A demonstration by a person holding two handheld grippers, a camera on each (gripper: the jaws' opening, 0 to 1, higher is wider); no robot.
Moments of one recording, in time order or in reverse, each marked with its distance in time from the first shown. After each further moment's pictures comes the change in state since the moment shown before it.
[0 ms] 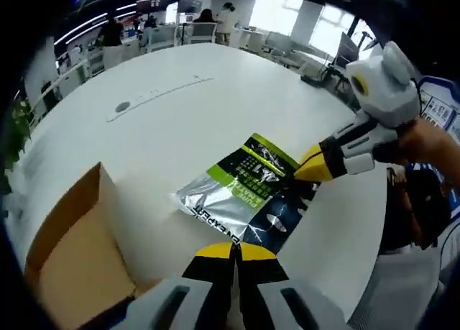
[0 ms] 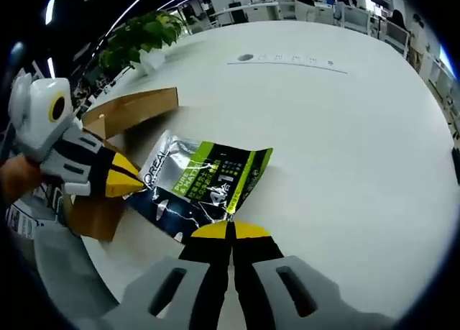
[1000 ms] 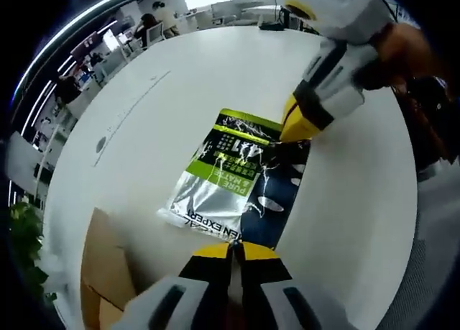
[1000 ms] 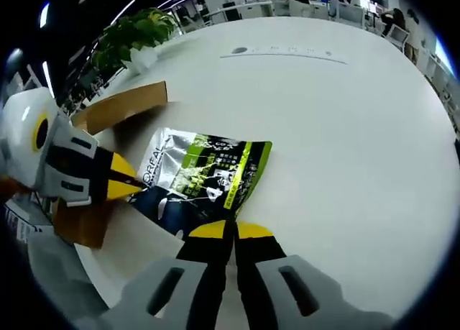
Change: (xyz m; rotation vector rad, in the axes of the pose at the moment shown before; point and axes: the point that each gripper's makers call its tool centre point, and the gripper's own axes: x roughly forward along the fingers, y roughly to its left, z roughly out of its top) left arm 0.018 0.013 -0.017 0.386 0.146 0.114; right arm 0.022 -0.004 -0.006 0.024 -0.006 -0.020
